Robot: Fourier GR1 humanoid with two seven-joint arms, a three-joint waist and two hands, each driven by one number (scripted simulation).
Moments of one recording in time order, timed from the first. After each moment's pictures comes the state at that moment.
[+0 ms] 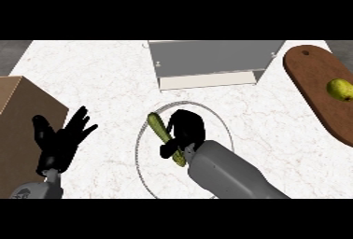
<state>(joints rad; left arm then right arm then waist) -0.07 0.28 -0.03 -1.36 0.24 0.07 0.26 -0.73 -0.02 0.84 -0.98 0.38 -0.29 0.90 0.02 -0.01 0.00</state>
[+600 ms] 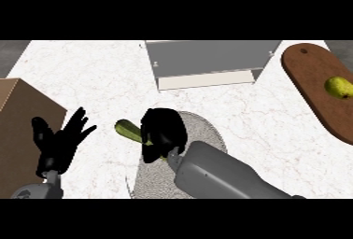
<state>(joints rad) -0.06 0.26 -0.01 -1.36 0.22 0.08 0.25 -0.81 -0.01 0.87 -1.16 0.34 -0.23 0.79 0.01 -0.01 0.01</state>
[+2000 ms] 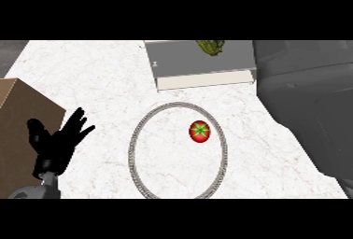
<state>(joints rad) -0.04 0.26 0.01 -1.38 0.22 0.04 0.25 -1.34 -0.26 0.23 -1.49 0.45 0.05 1.07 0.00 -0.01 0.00</state>
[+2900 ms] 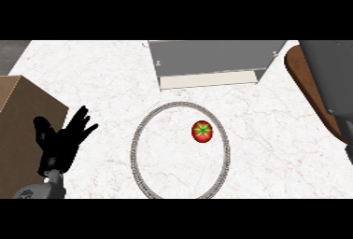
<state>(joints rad) -0.06 0.23 0.01 -1.38 0.19 0.05 0.26 -1.48 -0.32 0.10 -0.95 0.47 0.14 0.71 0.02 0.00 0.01</state>
